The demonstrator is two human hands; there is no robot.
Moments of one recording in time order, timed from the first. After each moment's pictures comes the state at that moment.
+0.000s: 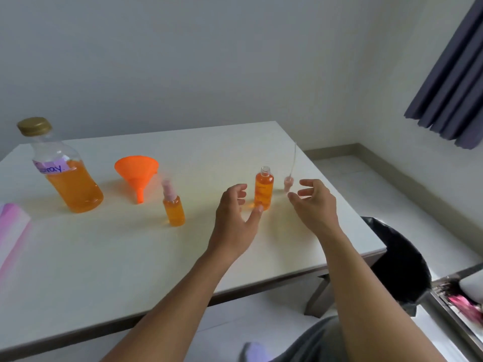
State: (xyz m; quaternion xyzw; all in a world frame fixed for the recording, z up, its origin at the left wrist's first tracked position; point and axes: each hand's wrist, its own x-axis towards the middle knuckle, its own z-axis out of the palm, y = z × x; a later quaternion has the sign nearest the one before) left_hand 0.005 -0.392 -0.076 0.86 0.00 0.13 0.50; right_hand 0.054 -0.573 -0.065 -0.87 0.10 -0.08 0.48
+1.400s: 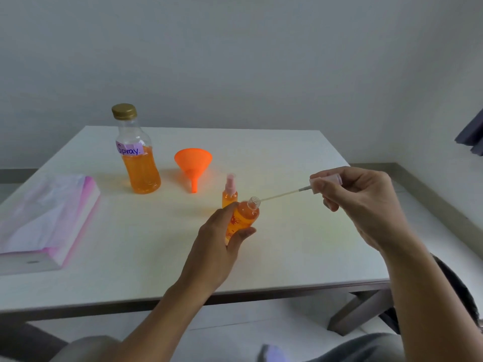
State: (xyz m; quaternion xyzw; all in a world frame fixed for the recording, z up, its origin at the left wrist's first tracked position) left_hand -0.080 -0.280 -0.065 0.88 0.02 0.15 0.45; right_hand -0.005 -0.515 0.024 -0.74 -0.19 -0.04 0.64
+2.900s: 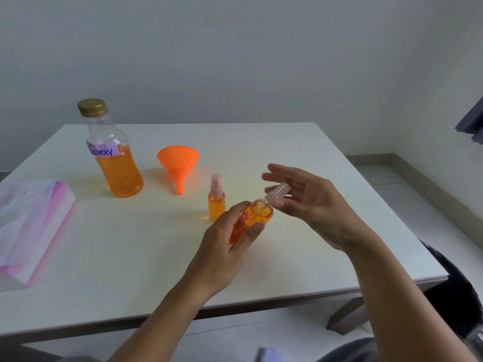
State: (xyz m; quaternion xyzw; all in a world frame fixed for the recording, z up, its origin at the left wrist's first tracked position) left_hand -0.055 -0.301 -0.068 0.83 -0.03 0.08 0.55; right_hand 0.024 -0.490 -0.013 -0.75 -0.25 0.10 0.60
